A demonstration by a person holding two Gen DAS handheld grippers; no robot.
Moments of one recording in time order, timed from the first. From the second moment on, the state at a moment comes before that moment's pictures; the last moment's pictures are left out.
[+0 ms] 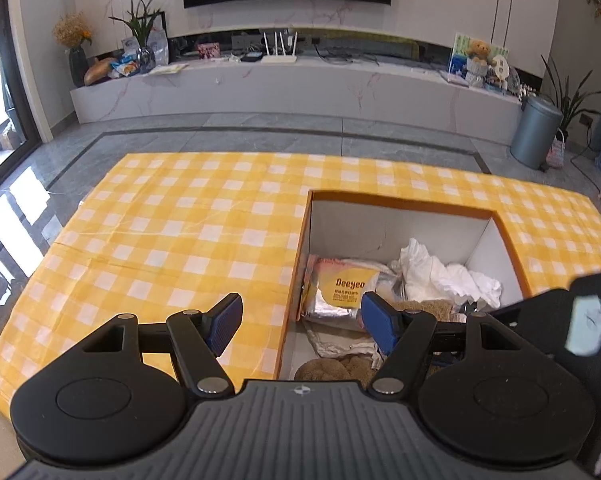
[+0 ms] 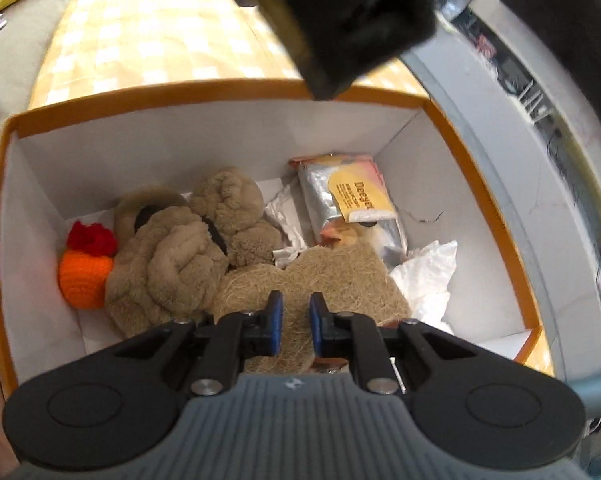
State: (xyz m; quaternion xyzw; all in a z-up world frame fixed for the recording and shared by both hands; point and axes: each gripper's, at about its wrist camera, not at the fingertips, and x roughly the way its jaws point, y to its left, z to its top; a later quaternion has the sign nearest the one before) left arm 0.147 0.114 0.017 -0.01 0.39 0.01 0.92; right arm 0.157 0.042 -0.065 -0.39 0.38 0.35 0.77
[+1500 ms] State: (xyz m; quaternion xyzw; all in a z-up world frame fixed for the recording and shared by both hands) left arm 0.101 -0.148 0.070 0.03 0.30 -0.27 0.92; right arm 0.038 -0.372 -0.026 0.06 0.30 -0.14 0.94
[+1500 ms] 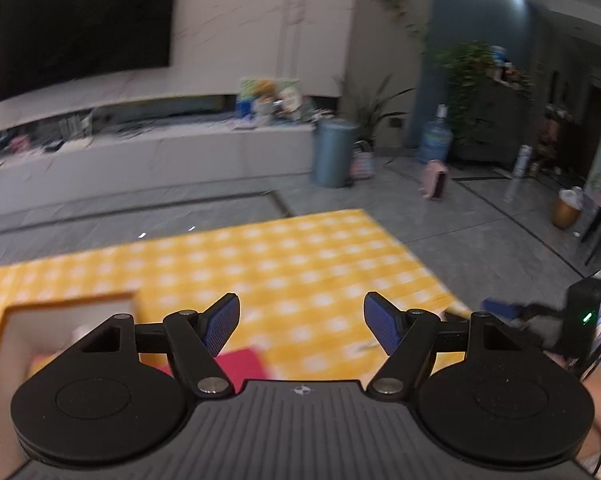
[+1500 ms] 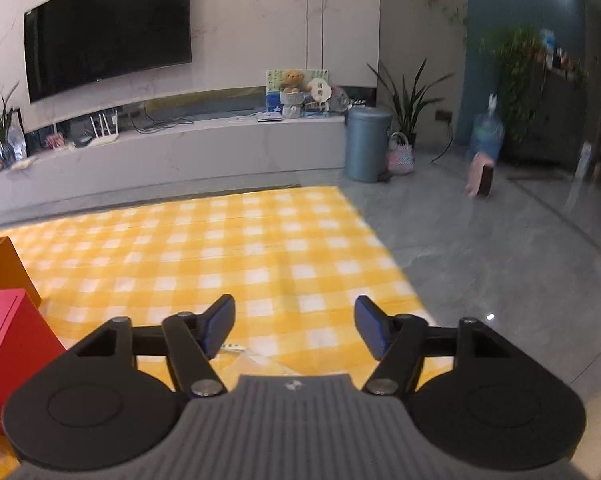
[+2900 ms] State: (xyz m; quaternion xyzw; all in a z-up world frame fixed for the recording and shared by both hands) left arm 0.148 -0.301 -0.111 0.13 0.50 -0.39 0.76; right arm 0.048 -0.435 -0.089 0.12 0.40 -0.28 0.87
